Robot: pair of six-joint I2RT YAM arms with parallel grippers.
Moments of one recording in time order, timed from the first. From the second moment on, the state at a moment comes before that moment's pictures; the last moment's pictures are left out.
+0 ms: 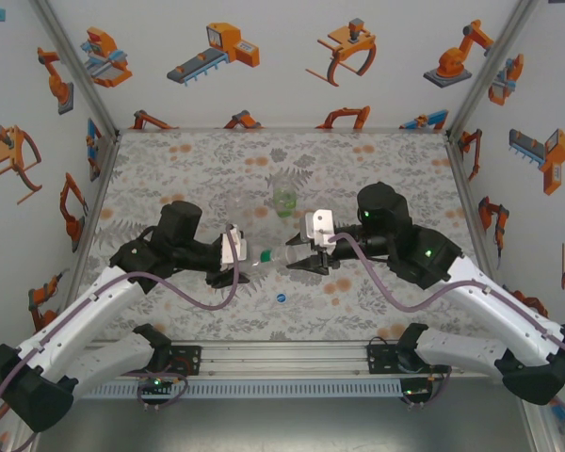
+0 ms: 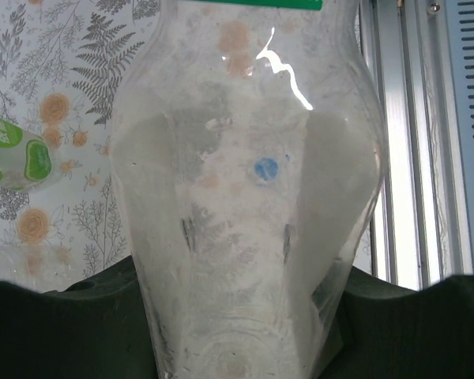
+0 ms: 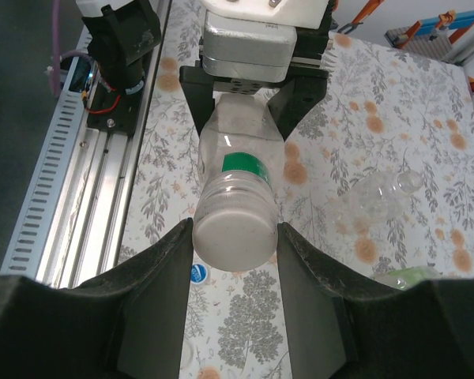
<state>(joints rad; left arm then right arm) -0.67 0.95 0.85 -0.63 0.70 0.71 0.89 1.02 1.16 -0.51 -0.67 -0.52</state>
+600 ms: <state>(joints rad) -0.68 0.96 0.86 -0.63 0.71 0.71 0.90 1.06 1.25 -0.64 -0.66 -0.62</state>
